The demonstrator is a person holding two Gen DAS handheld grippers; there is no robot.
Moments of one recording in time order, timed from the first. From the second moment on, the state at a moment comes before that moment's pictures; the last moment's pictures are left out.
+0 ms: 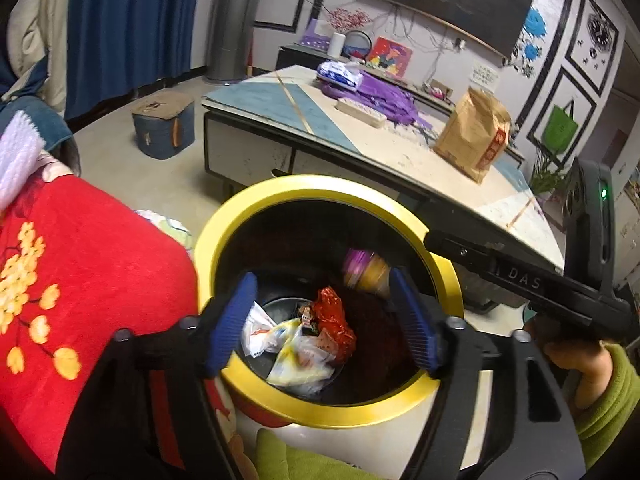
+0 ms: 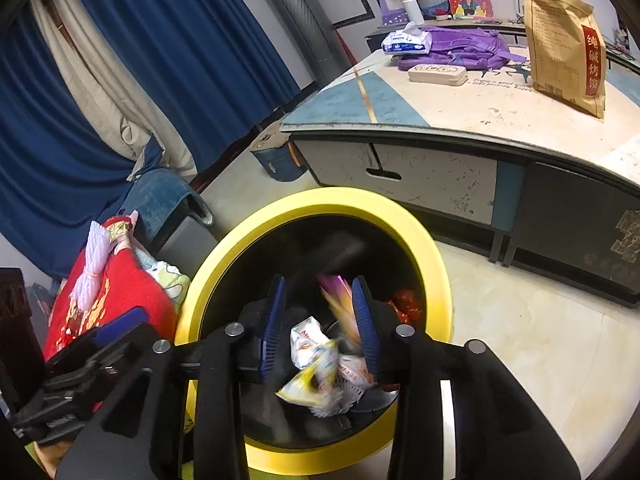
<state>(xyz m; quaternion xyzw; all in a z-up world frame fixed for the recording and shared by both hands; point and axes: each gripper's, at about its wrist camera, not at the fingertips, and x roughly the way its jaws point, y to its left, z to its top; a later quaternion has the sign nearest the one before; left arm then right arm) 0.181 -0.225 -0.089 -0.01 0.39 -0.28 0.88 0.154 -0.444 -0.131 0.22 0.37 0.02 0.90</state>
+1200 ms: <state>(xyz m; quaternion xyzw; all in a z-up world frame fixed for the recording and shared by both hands) 0.135 -0.151 -0.016 -0.03 0.29 -0.19 0.94 0.135 -0.397 -0.073 0.17 0.30 0.04 0.94</state>
